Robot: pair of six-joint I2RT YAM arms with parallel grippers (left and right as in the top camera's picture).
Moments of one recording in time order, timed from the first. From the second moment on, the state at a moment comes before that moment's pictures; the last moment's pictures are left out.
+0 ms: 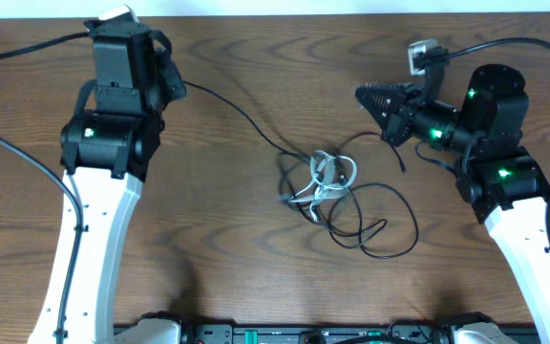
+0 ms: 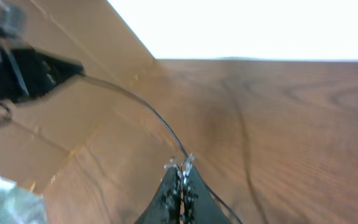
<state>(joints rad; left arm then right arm) -0.12 1.40 1.51 -0.77 -0.27 -0.37 0.18 1.26 1.09 -0.14 -0.73 0.39</state>
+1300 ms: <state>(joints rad) -0.52 1.84 1.51 -0.91 0.39 -0.23 -0.07 1.29 1.09 -0.59 -0.32 0.33</state>
